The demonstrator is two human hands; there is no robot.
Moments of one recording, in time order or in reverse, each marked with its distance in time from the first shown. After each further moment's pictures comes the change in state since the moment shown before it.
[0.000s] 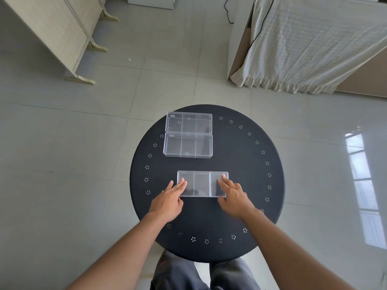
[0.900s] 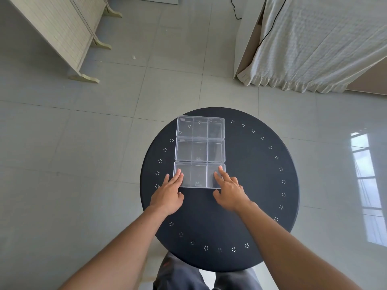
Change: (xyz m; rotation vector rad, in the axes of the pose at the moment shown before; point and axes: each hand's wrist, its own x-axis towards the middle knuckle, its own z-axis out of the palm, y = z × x) left_hand 0.032 -0.035 -0.049 0.025 -0.029 -0.070; right_hand 0.053 -0.066 -0.011 -0.034 -0.030 -0.001
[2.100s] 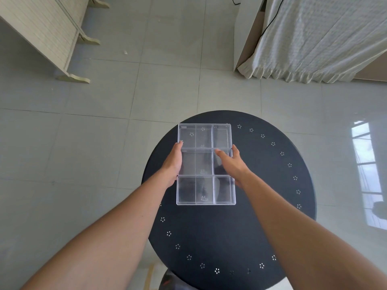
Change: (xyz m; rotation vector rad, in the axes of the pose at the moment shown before) left_hand 0.120 0.039 -0.118 -1.140 -0.020 -0.364; right_hand 0.124 -0.025 -0.075 0.996 0.096 0.420
